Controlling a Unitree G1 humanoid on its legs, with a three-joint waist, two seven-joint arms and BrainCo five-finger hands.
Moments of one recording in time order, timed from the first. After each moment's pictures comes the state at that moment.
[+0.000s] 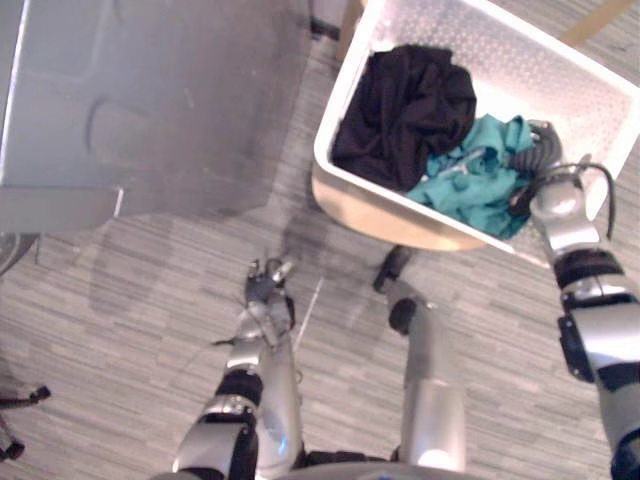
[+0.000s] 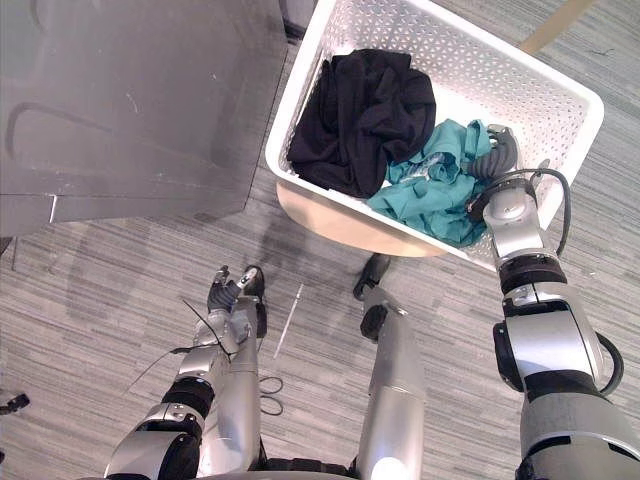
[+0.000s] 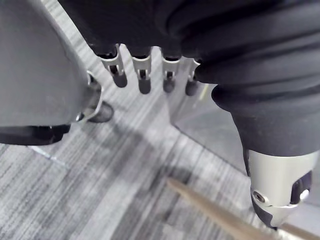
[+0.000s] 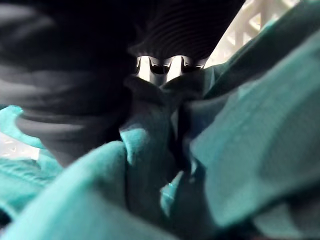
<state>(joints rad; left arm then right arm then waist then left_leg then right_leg) -0.38 -0.01 0.13 0.78 -0.19 -0.10 0.26 -0.97 -0.63 0.18 1.03 -0.02 -0.07 -0.16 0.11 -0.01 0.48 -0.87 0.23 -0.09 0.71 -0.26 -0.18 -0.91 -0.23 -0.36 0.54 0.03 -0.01</state>
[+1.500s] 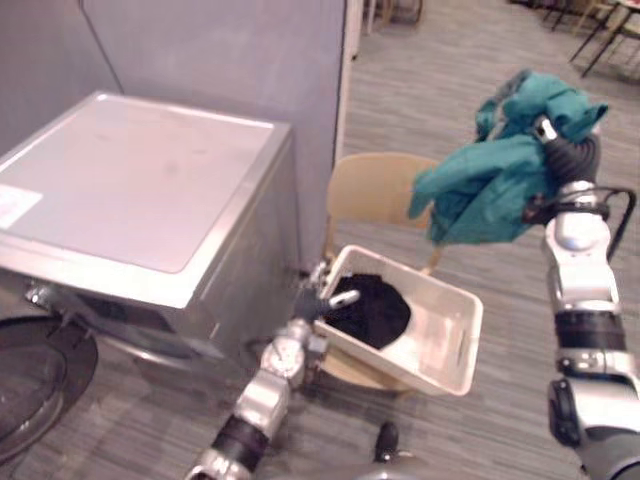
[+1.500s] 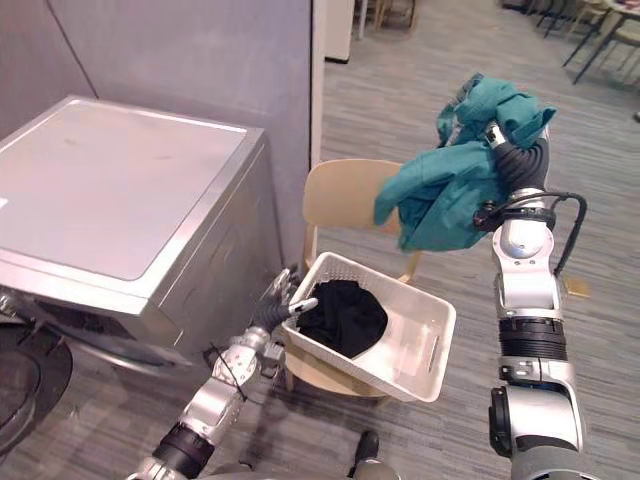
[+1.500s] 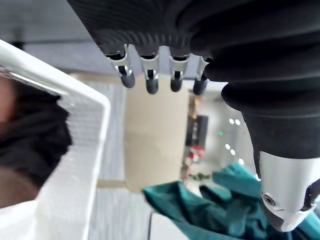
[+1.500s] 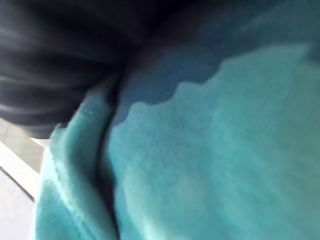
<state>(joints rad) -0.16 0.08 -0.40 0.26 -0.16 -0.12 0.11 -0.58 -0.52 -0.16 0.24 0.00 -0.05 -0.20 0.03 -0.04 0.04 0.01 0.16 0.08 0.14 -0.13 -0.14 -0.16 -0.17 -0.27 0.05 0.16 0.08</state>
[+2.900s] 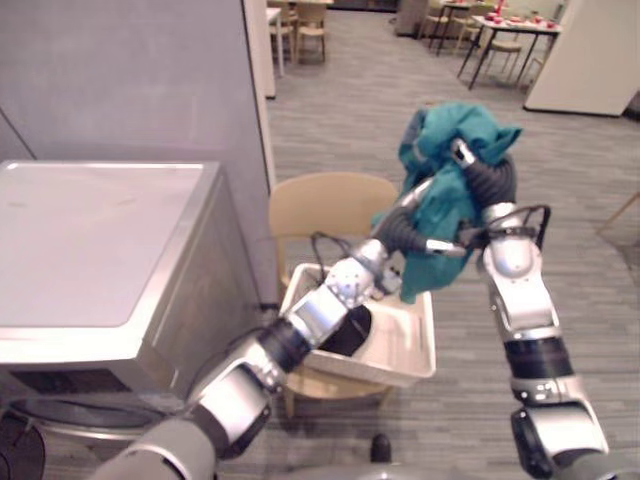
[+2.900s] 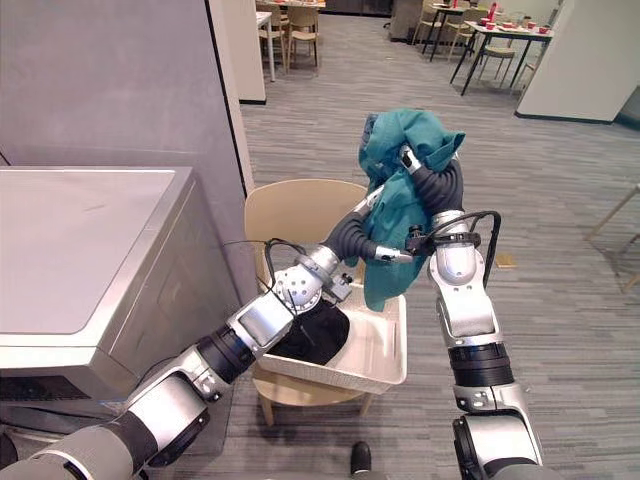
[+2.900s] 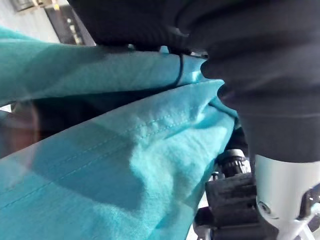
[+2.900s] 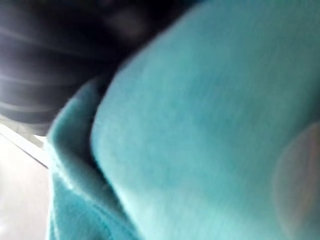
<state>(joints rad) -0.73 0.03 -0.67 0.34 -0.03 -0.10 0.16 -0.47 -0.34 -0.02 0.01 0.05 -0.07 -0.14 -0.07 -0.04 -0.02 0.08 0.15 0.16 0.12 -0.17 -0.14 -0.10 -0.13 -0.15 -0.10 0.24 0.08</state>
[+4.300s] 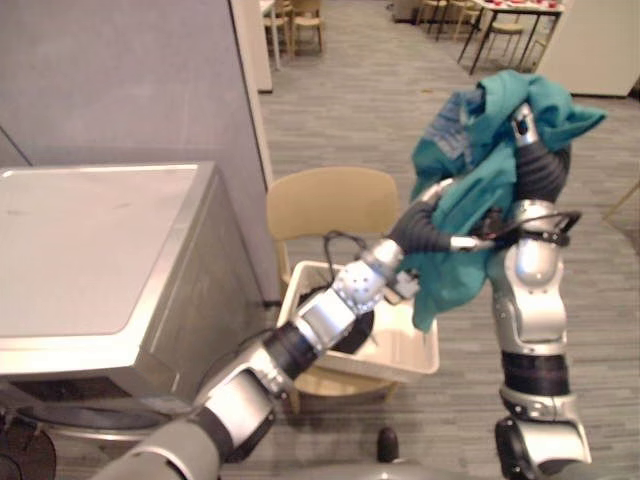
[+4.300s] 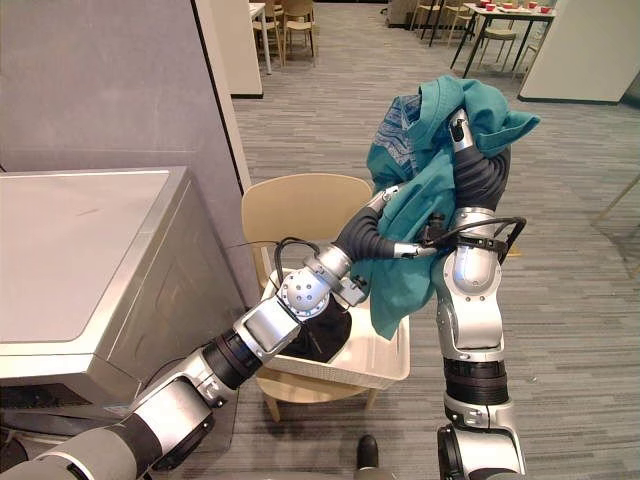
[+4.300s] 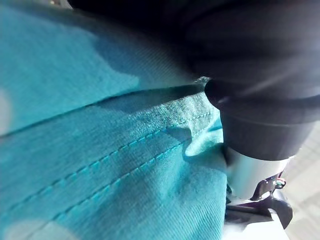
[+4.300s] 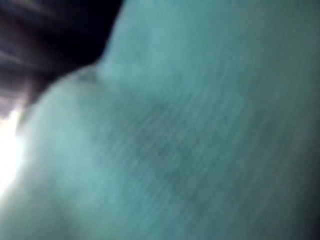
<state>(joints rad) -0.68 0.00 -0.67 0.24 -0.08 -0.18 0.13 -0.42 -0.24 -0.10 -0.22 0.16 -0.07 -0.24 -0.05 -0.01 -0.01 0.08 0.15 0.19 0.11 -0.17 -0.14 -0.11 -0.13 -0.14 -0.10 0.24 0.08</state>
